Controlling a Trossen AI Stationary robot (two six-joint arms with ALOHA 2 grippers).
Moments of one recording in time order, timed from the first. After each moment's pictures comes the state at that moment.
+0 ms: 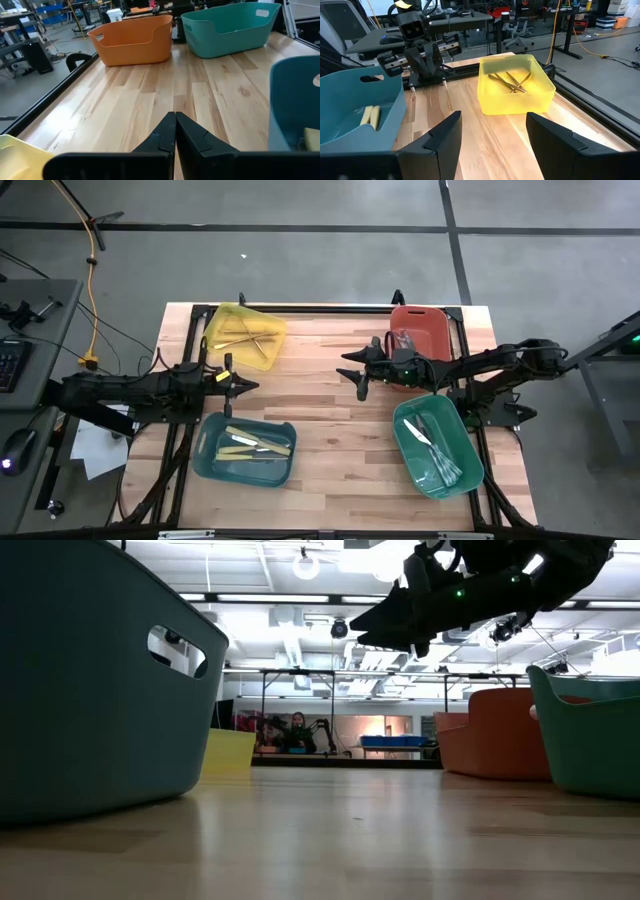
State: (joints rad) left arm 0.06 0.22 0.01 0.01 -0.06 0.14; right arm -0.08 1.39 0.58 0.65 0.18 0.10
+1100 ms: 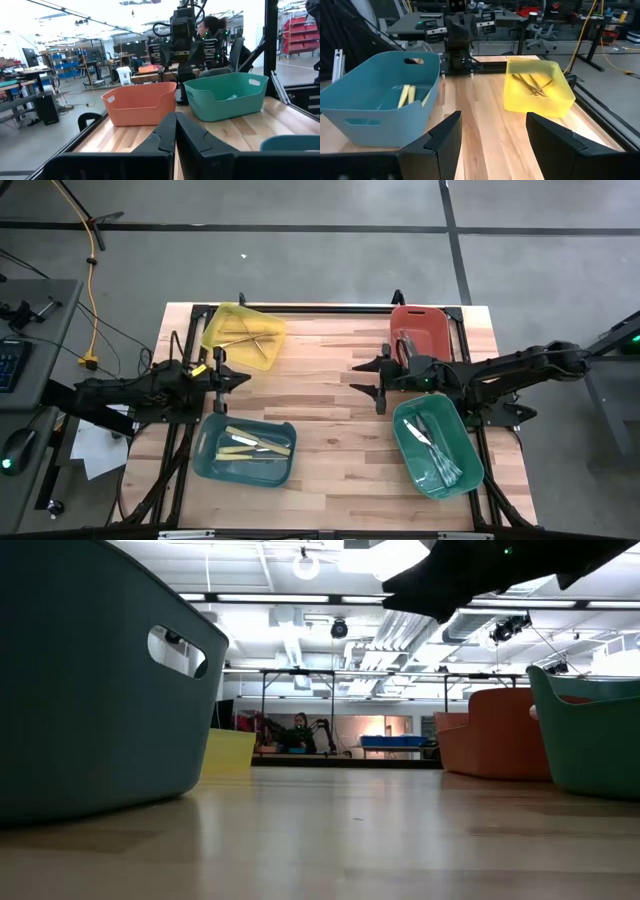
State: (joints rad) left arm 0.05 0.00 0.01 0.12 -0.06 0.14; right arm 0.04 1.14 0.58 0.38 0.18 -0.01
